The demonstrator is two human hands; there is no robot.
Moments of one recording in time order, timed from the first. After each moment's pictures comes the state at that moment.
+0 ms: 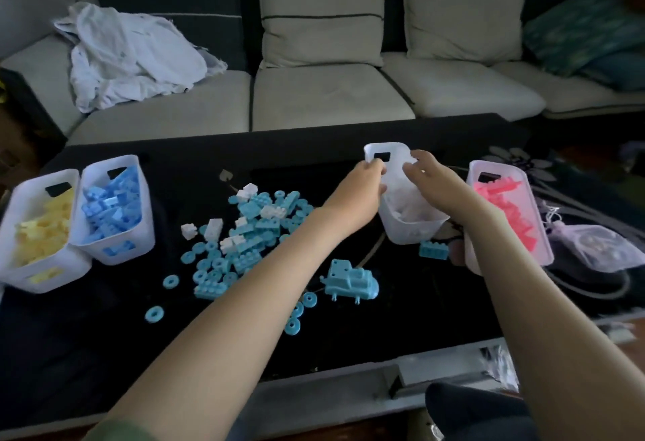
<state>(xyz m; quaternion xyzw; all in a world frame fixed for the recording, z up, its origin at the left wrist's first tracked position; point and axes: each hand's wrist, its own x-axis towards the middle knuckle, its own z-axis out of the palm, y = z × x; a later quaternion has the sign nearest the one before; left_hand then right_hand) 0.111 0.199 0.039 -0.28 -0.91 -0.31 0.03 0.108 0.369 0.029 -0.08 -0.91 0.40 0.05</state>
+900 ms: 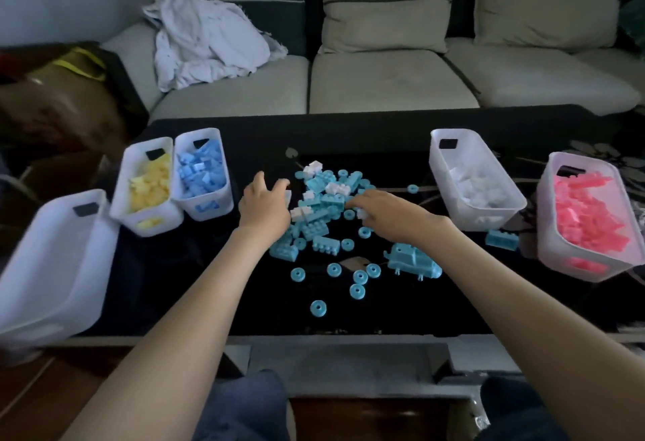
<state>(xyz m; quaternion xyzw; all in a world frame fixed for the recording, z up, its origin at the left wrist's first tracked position) 0.130 -0.012 -0.011 0.04 -0.99 -0.13 0.03 0.132 0.211 0.003 0.24 -0.96 0.12 -0.11</state>
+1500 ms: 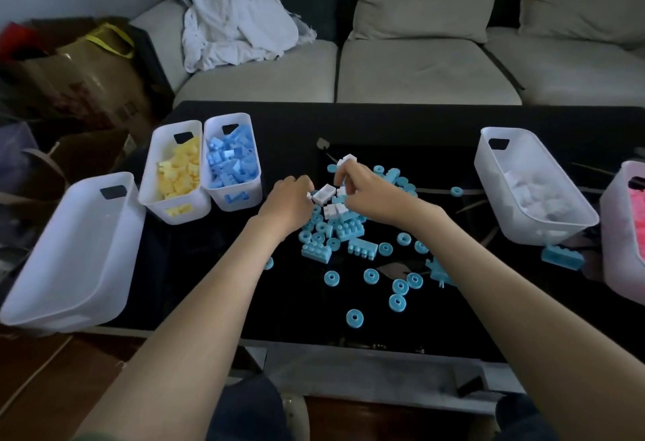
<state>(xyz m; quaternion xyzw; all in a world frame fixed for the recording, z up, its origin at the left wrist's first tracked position) 0.111 -0.037 -0.020 0.01 -0.98 -0.17 0.00 0.113 0.133 0.015 0.25 -0.90 0.34 -0.10</state>
